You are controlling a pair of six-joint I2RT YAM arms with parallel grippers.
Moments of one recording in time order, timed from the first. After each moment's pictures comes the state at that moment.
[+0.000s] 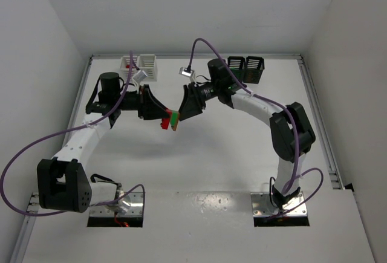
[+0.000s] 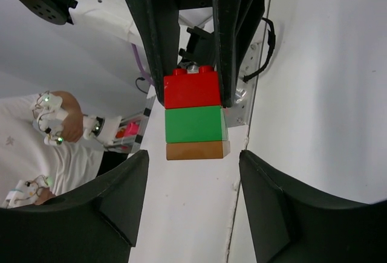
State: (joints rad) left arm -0.09 1.26 0.93 -0.12 1.36 -0.19; right arm 0.55 1.89 1.36 0.12 -1.42 0.45
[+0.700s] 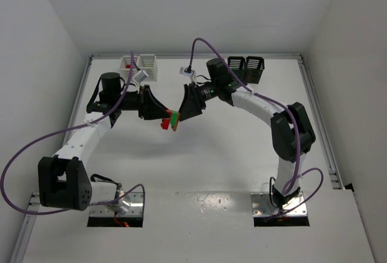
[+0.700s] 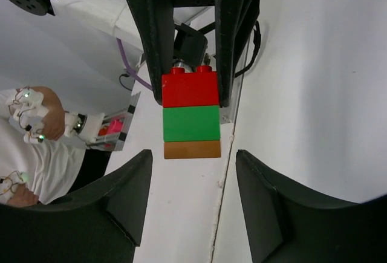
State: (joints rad) left arm -0.09 1.28 0.93 -0.12 1.36 -0.19; right arm 0.54 1.89 1.40 -0.07 -1.39 0.25
